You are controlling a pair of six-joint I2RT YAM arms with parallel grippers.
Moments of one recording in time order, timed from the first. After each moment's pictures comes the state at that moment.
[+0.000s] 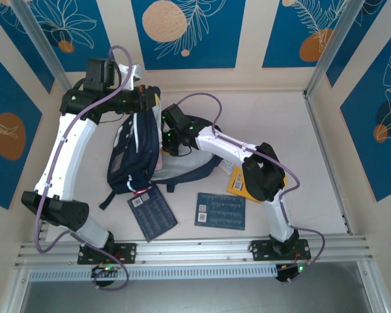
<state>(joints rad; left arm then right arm) -0.28 1.57 1.94 -1.02 0.56 -0.36 0.80 2.11 1.80 -0.47 -0.38 0.95</state>
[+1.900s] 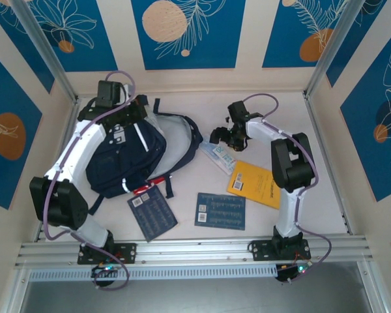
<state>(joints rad) -0.17 1.57 1.50 -0.65 0.31 -0.54 0.31 2.02 1.47 -0.66 -0.27 0.47</state>
